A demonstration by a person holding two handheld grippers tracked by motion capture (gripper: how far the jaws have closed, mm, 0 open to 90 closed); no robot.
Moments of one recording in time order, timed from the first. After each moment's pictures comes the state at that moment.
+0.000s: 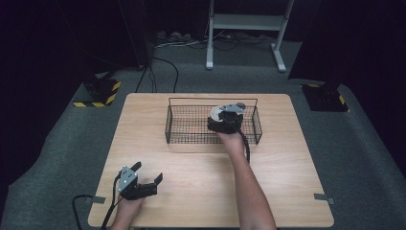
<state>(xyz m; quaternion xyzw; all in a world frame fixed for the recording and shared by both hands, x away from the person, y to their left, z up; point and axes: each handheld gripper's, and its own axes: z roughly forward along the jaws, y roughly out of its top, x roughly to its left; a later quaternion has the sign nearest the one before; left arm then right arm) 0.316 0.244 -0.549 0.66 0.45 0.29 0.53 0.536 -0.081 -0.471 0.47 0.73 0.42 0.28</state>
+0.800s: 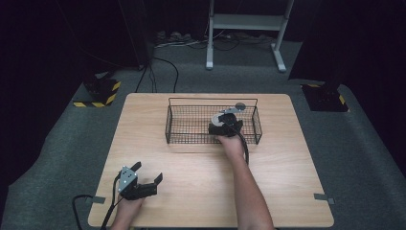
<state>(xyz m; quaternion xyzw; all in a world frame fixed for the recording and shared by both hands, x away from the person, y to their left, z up) 0.316 0.244 -0.549 0.66 0.44 0.29 0.53 0.548 -0.083 -0.496 0.51 0.75 0.36 0.23</state>
